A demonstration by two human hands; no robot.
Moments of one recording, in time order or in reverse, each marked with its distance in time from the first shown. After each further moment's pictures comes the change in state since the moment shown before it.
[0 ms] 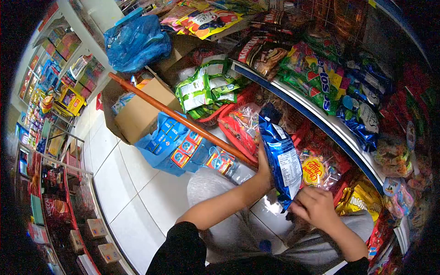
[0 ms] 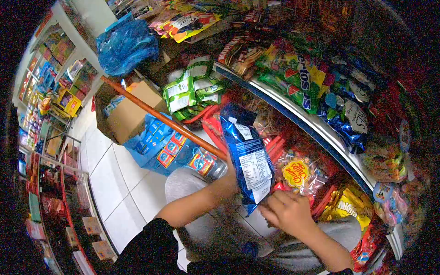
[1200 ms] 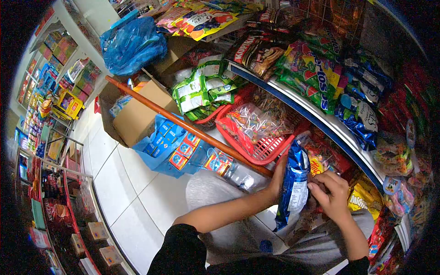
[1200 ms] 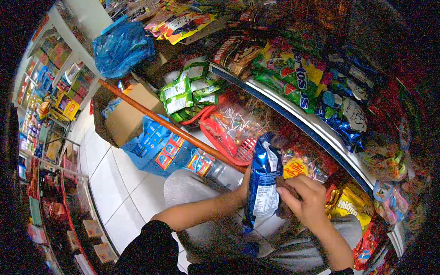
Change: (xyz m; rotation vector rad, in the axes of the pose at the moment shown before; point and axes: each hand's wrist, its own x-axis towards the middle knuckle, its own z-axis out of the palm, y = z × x) left_hand -0.028 -0.029 0.029 0.080 0.031 -0.238; right_hand 0.009 0.020 -0.021 0.272 0.251 0.239
